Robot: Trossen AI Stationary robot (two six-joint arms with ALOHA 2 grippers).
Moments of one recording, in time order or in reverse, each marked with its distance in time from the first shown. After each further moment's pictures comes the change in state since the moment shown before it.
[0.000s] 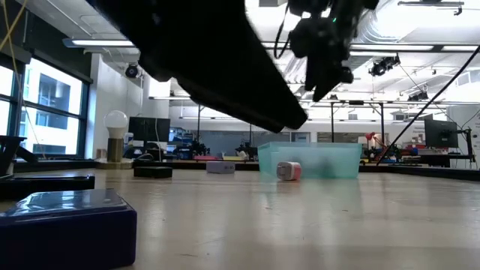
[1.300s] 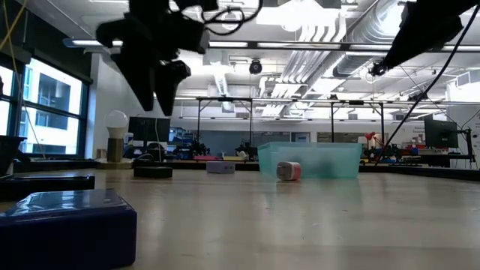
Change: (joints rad) left arm 0.508 -0.391 -0.003 -1.009 0.420 0.417; right arm 0.914 -0.012 -0.190 0.228 0.676 0.476
